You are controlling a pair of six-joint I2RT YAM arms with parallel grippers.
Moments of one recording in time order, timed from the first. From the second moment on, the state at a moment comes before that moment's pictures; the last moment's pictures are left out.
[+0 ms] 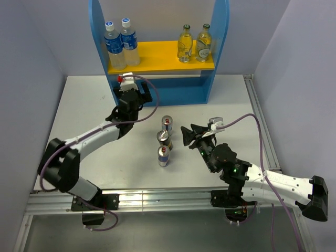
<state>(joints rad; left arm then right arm) -0.58 1.56 1.01 0.44 -0.59 -0.29 1.12 0.72 0.48 0.33 0.74 0.24</state>
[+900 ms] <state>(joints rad) -1.01 1.21 1.01 -0.40 -0.40 -0.67 1.12 0.70 0.48 0.32 0.77 0.24</state>
